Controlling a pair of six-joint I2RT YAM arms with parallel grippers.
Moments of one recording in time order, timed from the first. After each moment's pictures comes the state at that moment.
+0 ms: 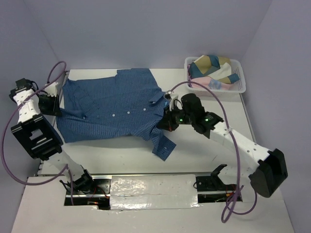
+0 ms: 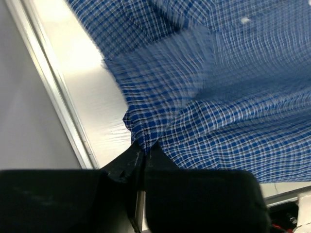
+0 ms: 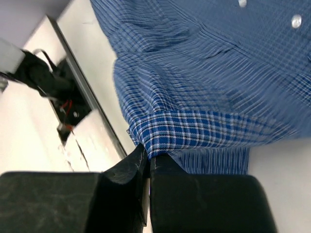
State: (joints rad) left arm 0.64 1.75 1.57 -1.07 0.45 0.70; right arm 0.63 1.16 0.97 -0.30 -0.47 0.25
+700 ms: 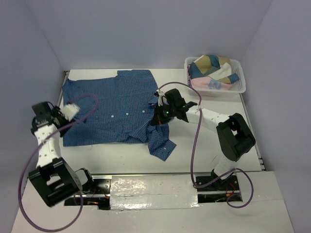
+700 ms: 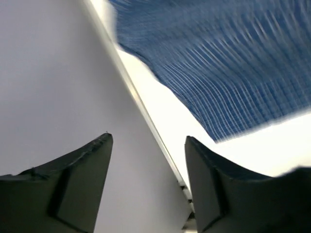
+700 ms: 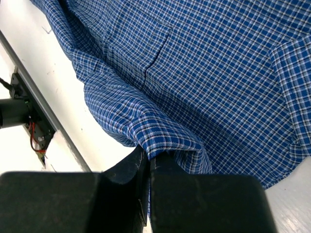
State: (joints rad) left arm 0.56 1.24 0.95 -0.60 0.16 1.05; right arm 0.58 1.68 1.08 -0.18 -0.50 0.31
